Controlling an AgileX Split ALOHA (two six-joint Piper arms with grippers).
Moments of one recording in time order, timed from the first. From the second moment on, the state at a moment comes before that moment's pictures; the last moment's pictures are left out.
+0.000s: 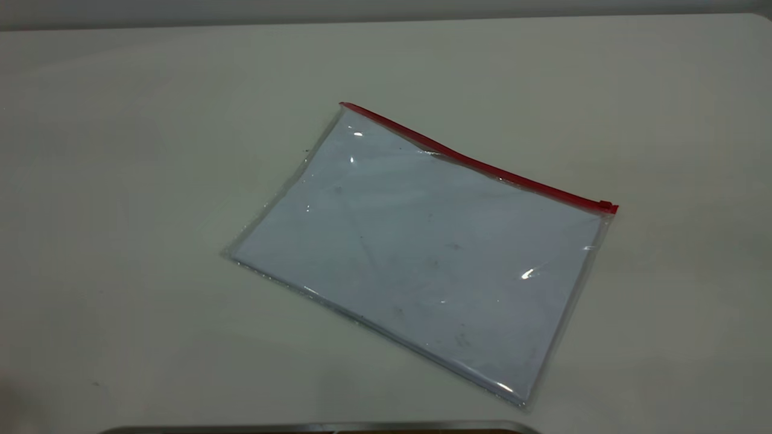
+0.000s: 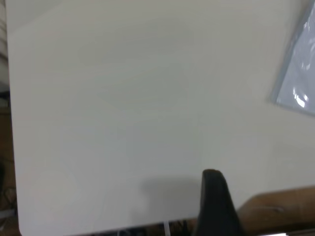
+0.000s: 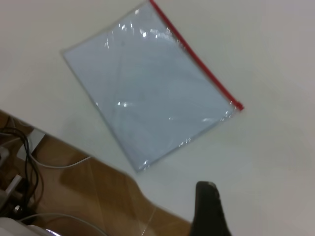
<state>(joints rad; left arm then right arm) -0.23 0.78 -1.02 0.13 1.17 -0.04 0.05 0.32 -0.71 0.35 1.24 -0.39</state>
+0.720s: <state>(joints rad) -0.23 0.33 -0.52 0.09 1.16 -0.04 0.05 0.03 -0.48 0.27 1.17 -0.41</state>
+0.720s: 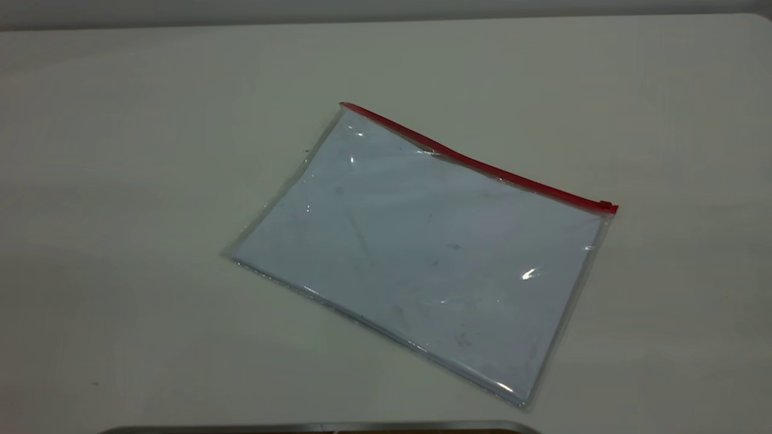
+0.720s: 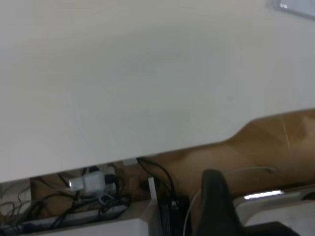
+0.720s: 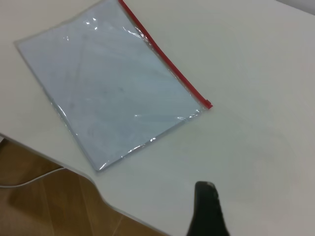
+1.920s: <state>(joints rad) -0.09 0.16 -0.49 -0.03 1.12 0.06 0.05 0.03 -0.48 0.27 1.16 -0.40</state>
